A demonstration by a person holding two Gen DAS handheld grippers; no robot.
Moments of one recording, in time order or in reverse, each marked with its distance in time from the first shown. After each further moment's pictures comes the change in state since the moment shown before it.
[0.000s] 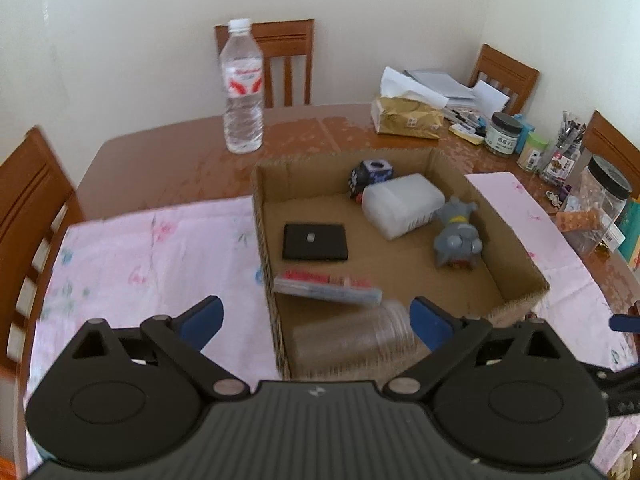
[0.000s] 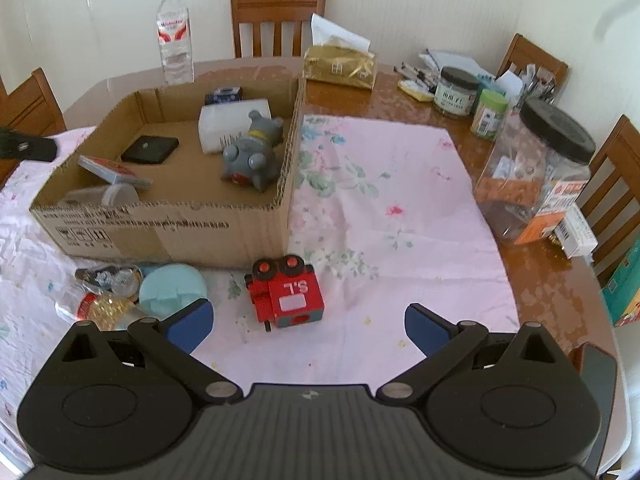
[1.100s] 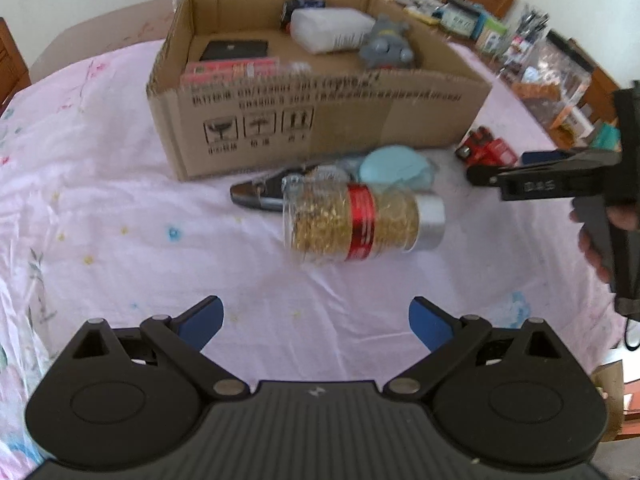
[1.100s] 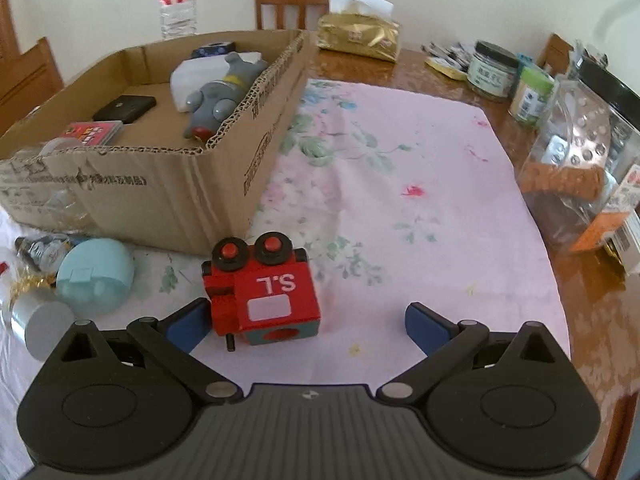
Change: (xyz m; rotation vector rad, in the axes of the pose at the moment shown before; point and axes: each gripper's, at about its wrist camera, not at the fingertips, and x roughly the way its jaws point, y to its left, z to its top) left arm 0.023 -0.056 -0.121 -0.008 0.242 -0.095; right arm 0.080 -0.031 -0.009 -0.094 -0.031 0.083
